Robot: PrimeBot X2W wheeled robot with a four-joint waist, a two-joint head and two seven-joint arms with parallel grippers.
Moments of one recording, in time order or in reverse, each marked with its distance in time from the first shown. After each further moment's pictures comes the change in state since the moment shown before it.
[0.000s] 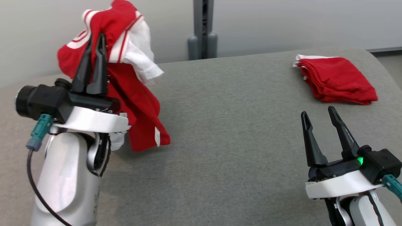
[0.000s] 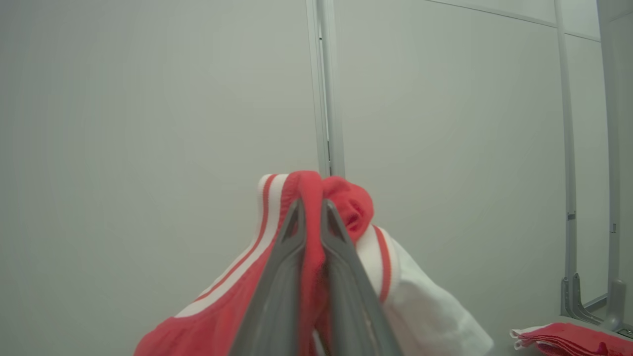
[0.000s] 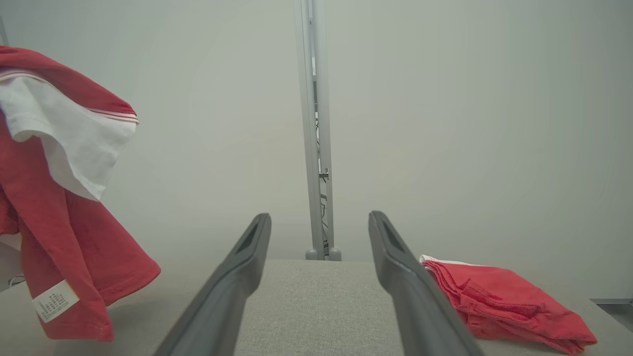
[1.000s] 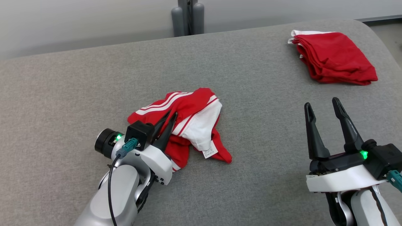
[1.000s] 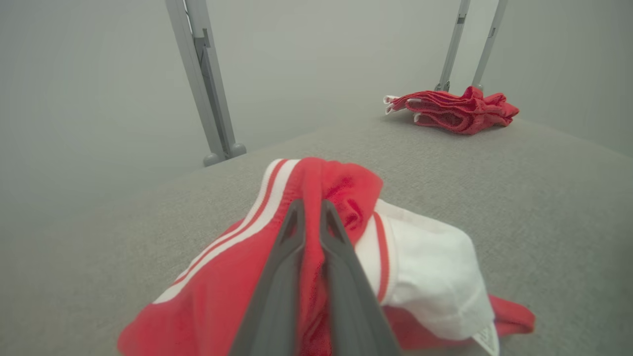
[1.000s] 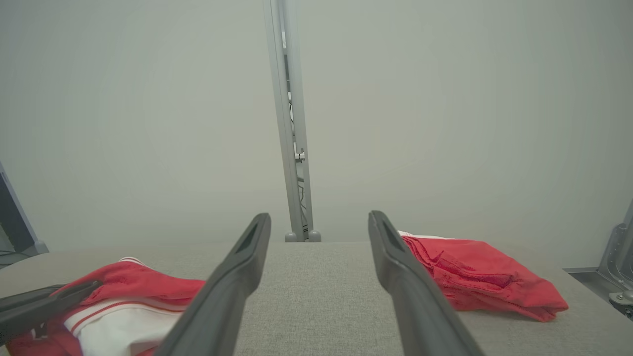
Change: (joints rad) left arm -0.016 -0.003 -0.422 0.442 -0.090 -0.011 0.000; right arm -0.025 0.021 -0.028 -0.024 -0.001 0.000 0.000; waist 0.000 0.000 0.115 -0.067
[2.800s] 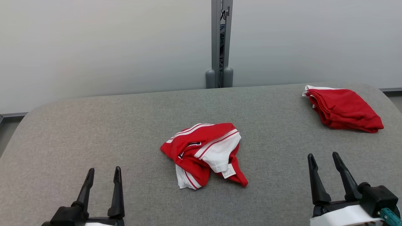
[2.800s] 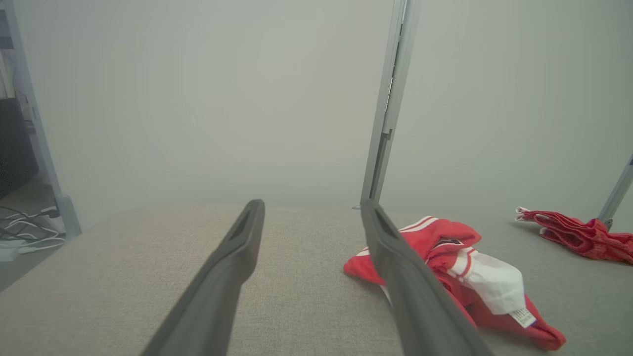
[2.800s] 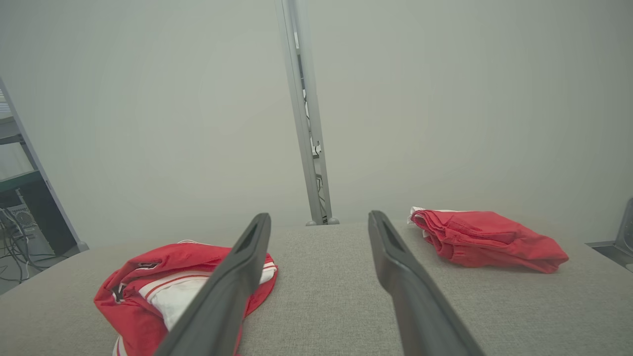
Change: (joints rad) left arm 0.636 -0.025 0.425 -0.544 0.007 0.115 0.000; right arm 0.202 0.035 -0.047 0.095 0.007 0.000 0.000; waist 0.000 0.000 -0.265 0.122
